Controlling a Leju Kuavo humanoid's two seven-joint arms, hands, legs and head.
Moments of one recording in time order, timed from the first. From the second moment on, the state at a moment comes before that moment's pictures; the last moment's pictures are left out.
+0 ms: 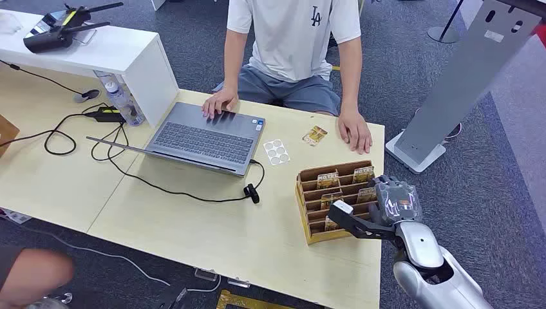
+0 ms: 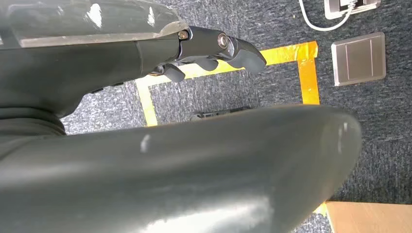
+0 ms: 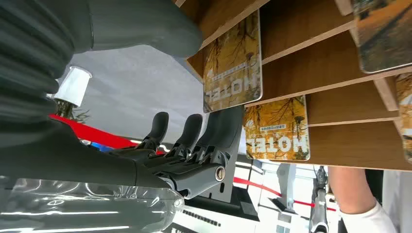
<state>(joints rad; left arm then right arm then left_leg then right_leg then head) -0.11 0.10 -1.21 -0.21 1.13 0.07 -0.29 -0.52 -0.31 0.78 -1.25 1.04 -0.08 0.42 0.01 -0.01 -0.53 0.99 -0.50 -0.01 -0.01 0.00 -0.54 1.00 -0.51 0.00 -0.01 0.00</state>
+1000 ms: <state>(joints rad) -0.11 0.10 -1.21 -0.21 1.13 0.06 -0.30 -0.52 -0.30 0.77 -1.25 1.04 -0.08 0.42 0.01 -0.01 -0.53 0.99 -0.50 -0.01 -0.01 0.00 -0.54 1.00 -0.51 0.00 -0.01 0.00</state>
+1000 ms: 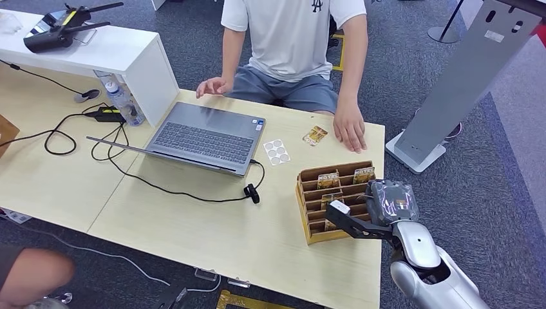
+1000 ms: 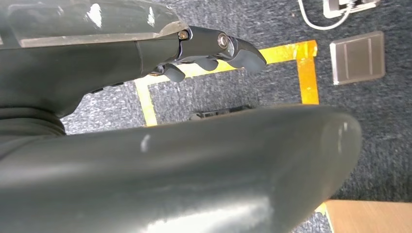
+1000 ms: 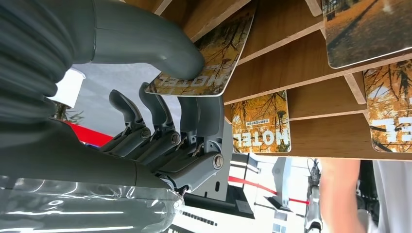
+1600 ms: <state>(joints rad) -0.11 0.11 -1.21 -0.21 1.14 0.06 -0.30 -0.52 -0.35 0.74 -1.46 0.98 -0.02 0.50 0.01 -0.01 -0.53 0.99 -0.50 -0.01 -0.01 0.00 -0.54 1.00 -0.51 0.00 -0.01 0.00</state>
